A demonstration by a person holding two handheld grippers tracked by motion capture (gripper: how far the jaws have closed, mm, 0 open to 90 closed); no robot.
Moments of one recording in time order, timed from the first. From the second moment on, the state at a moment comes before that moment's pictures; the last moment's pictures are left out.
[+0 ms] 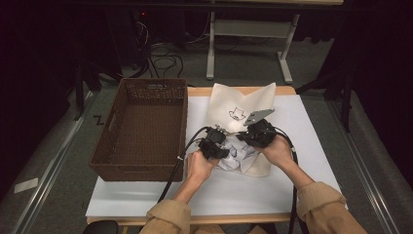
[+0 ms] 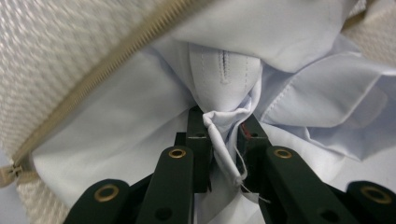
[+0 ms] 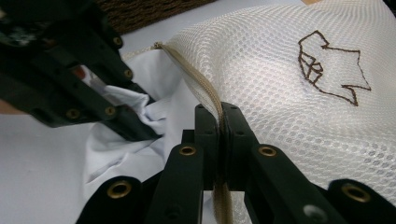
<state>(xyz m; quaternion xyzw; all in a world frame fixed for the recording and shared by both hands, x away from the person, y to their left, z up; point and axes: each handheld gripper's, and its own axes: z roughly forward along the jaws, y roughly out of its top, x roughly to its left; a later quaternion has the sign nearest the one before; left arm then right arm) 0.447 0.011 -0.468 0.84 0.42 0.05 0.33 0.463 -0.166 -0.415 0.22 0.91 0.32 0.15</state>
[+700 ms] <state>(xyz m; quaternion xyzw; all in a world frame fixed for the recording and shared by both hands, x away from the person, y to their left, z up) 0.454 0.005 -0.466 0.83 0.44 0.11 0.33 0.464 -0.170 -0.421 0.23 0.91 0.32 0.14</state>
